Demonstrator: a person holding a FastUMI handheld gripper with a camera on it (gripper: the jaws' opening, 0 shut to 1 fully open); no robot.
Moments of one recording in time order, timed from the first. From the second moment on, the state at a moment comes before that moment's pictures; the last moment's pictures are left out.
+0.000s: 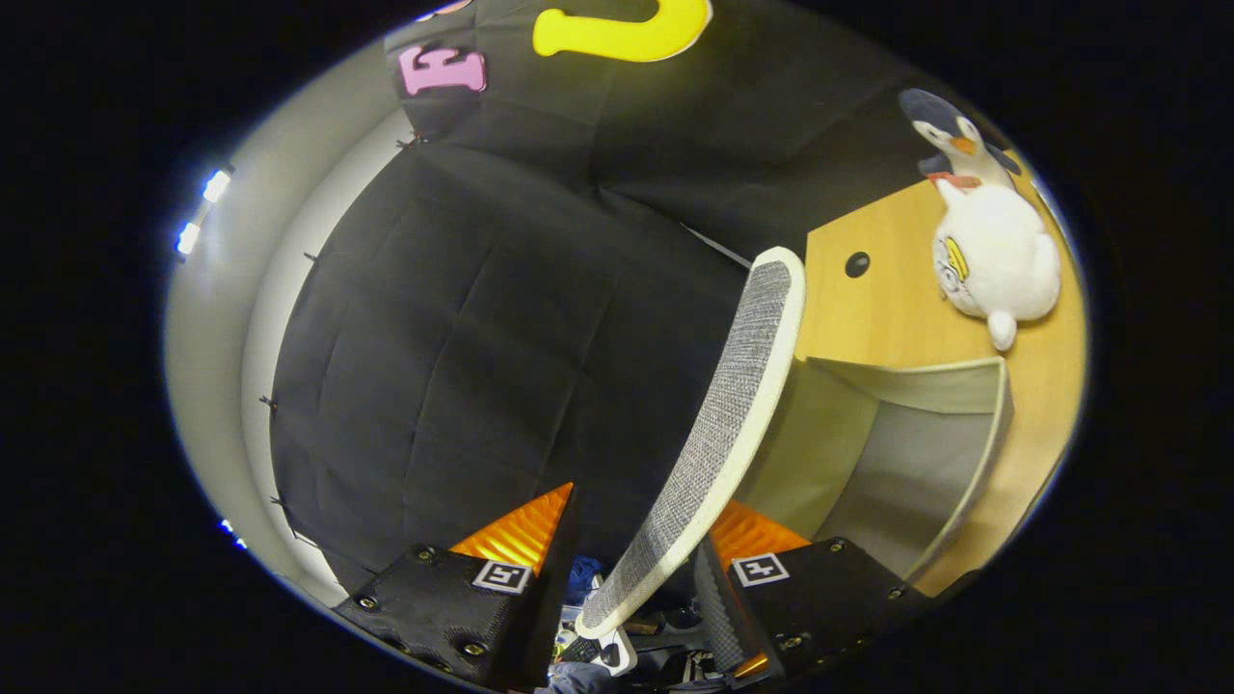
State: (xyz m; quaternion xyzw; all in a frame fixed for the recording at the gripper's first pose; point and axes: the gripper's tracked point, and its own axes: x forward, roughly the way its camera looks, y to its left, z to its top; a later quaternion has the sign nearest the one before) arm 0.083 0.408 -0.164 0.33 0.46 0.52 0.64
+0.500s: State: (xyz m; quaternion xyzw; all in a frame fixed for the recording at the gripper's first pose) arm 0.071 0.560 -0.186 0.25 0.49 0.53 0.64
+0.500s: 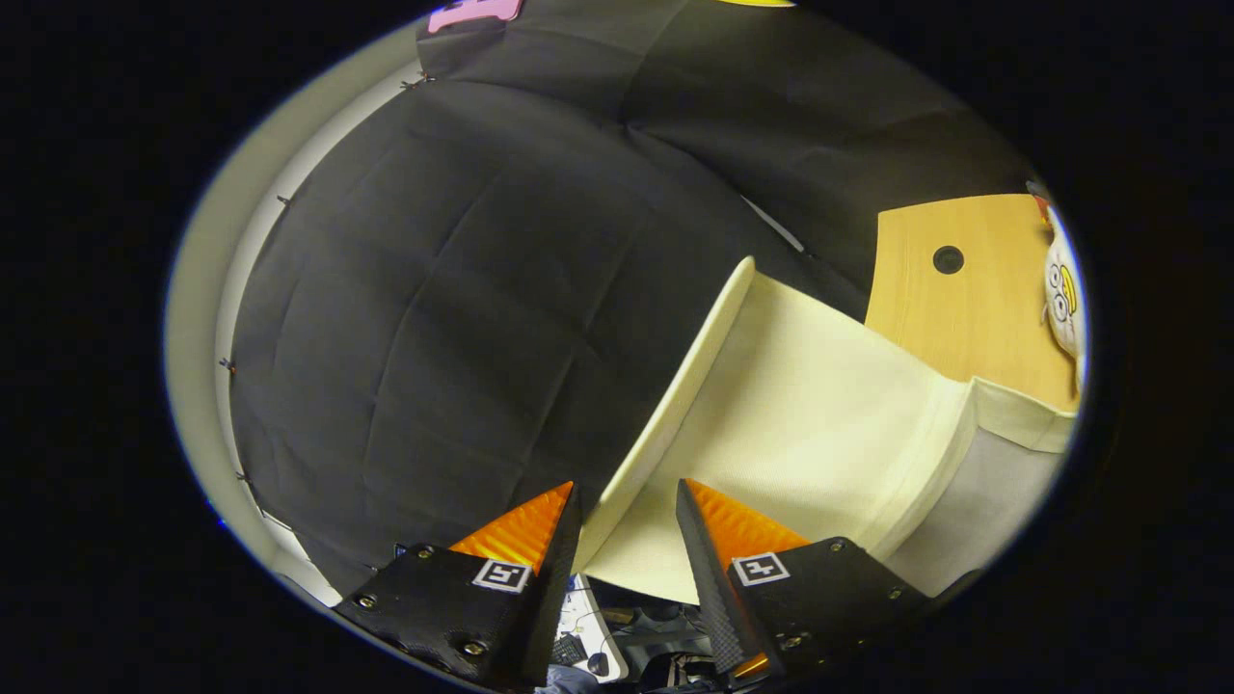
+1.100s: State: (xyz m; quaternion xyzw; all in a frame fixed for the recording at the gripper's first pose) arm 0.084 0.475 -0.213 0.24 0.52 0.47 0.68
